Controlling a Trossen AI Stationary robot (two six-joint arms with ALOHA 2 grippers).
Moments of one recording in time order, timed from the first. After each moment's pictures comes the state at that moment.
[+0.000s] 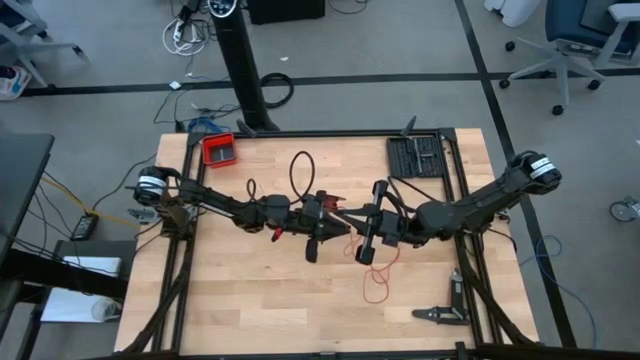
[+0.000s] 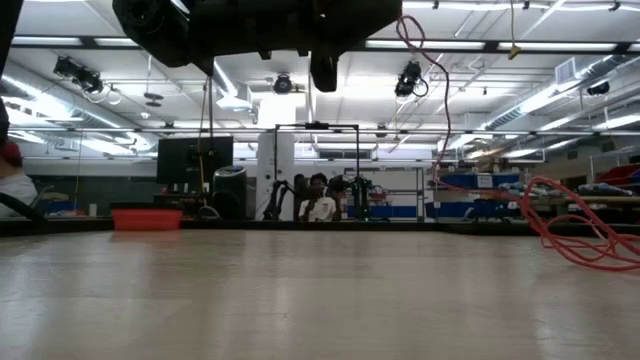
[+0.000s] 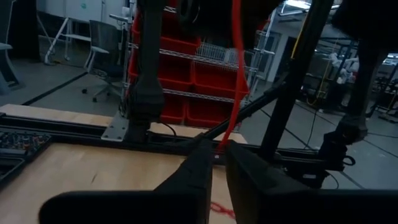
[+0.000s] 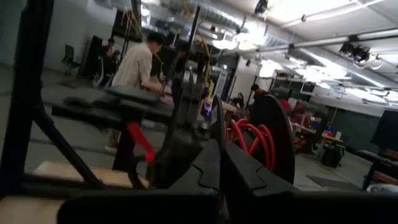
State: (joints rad) left arm -0.10 1.73 0.88 0.93 0.05 -0.22; right arm 0.40 1.37 0.90 0.77 0.60 -0.44
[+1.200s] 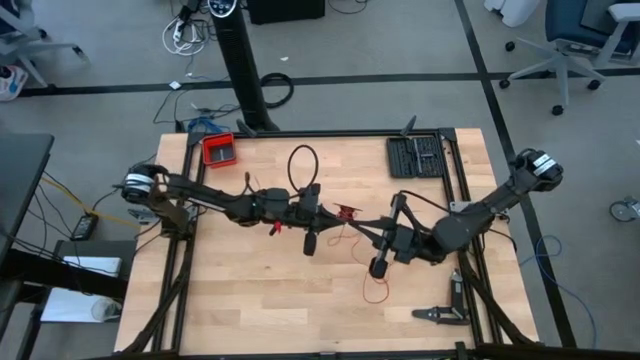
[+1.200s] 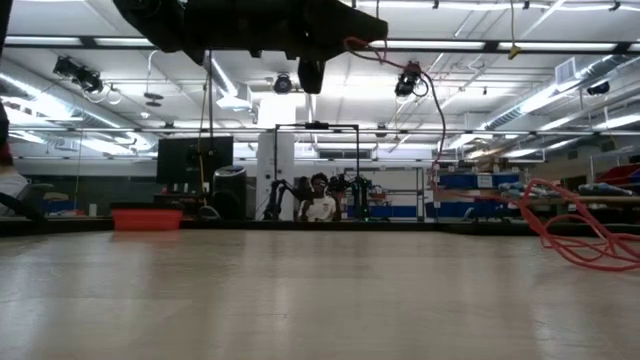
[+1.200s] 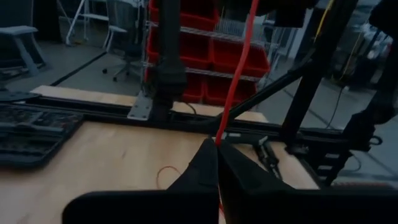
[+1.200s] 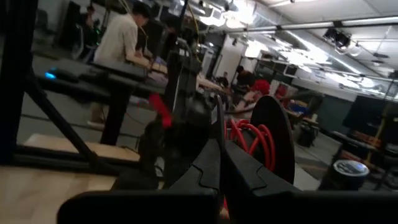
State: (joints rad) left arm -0.07 1.64 0.88 0.71 0.02 -0.17; right arm 0.58 1.33 0.90 0.67 0.88 -0.49
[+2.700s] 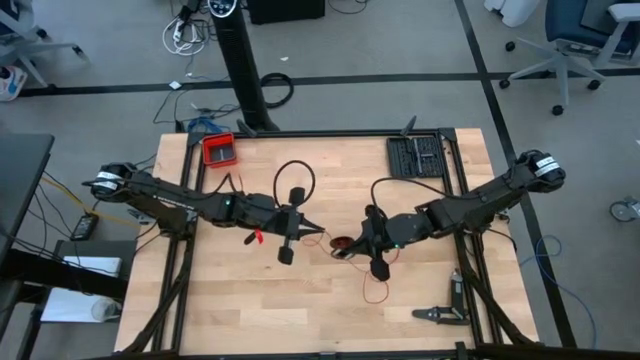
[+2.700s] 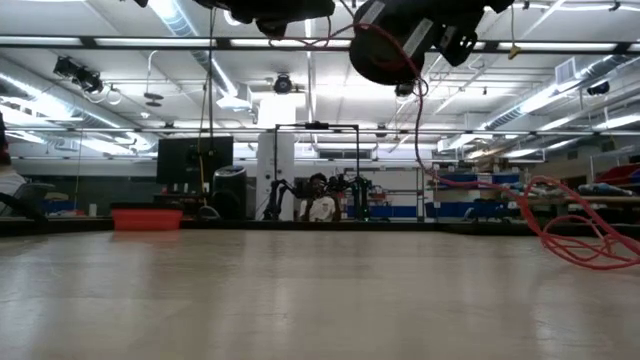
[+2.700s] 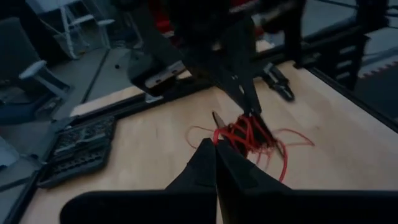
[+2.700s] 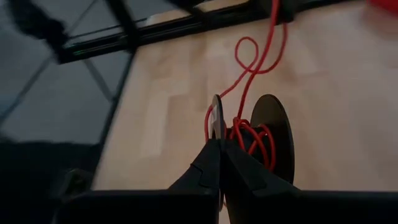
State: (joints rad) left arm -0.17 1.38 0.90 0.20 -0.09 0.26; right arm 0.37 1.32 0.90 -0.07 0.19 0.37
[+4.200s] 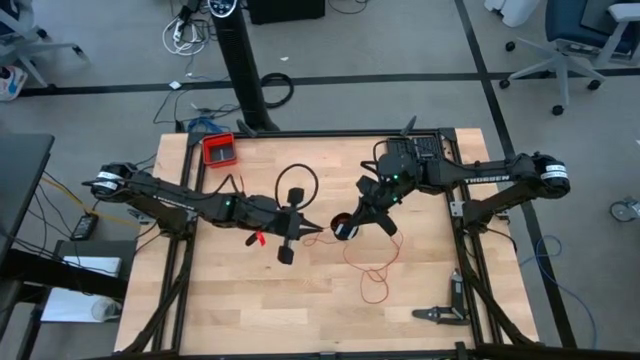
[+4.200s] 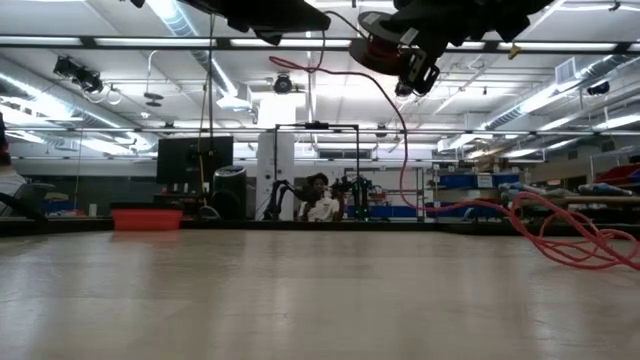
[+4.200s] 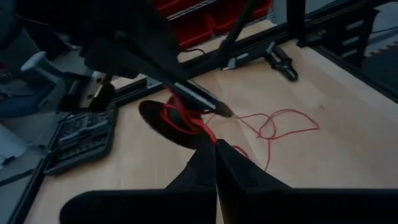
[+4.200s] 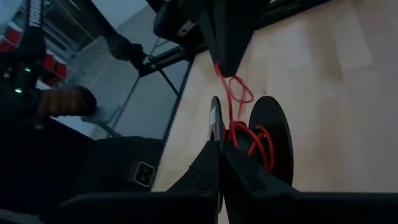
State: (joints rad) left arm -0.17 1.38 0.90 0.15 -0.13 0.29; right arm -0.10 1.28 0.90 -0.08 -0.59 0.33
